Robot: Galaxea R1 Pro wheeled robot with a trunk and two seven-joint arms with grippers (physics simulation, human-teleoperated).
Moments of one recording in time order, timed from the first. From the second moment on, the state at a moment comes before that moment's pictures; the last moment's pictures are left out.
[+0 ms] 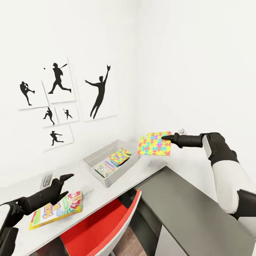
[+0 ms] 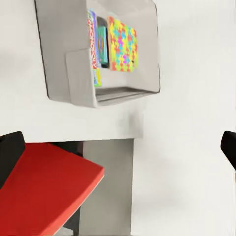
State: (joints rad) left arm -0.25 0.16 0.33 -1.61 1.65 0.84 0.58; right arm -1.16 -0.18 -0.30 -0.66 0.10 1.04 1.02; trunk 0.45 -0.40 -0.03
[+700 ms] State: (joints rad) left arm 0.10 0.17 0.75 -1.61 1.65 0.84 0.22; right arm -1.18 -0.19 -0.20 -0.62 0.10 1.04 1.09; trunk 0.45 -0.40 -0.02
